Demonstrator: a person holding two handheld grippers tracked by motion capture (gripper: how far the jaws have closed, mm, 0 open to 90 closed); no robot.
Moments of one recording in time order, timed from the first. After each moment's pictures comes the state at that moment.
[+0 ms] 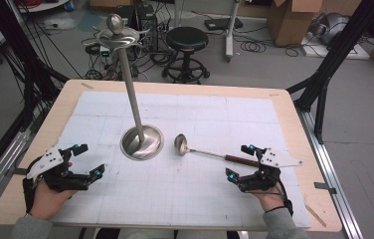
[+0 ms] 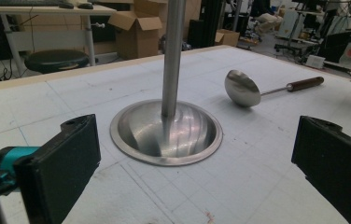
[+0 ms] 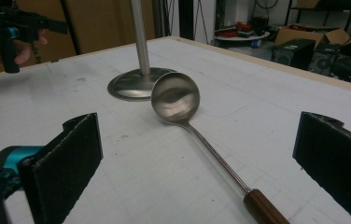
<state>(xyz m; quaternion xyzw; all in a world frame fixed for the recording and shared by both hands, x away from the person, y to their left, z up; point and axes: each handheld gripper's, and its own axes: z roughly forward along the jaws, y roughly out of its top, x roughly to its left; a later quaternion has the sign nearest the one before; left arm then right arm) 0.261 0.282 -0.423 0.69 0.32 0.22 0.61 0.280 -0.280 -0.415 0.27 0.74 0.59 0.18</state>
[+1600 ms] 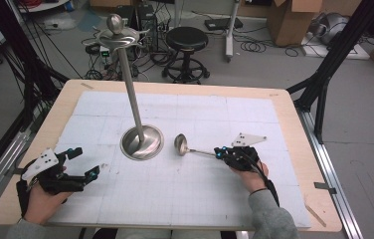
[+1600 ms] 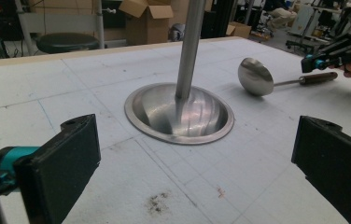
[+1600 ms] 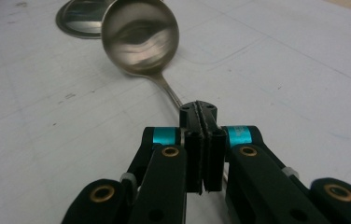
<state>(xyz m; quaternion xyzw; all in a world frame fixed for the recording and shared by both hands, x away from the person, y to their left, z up) 0.256 0.295 -0.430 0.69 0.35 0.22 0.59 0.341 -0.238 -0.430 0.30 0.83 0.46 0.15</state>
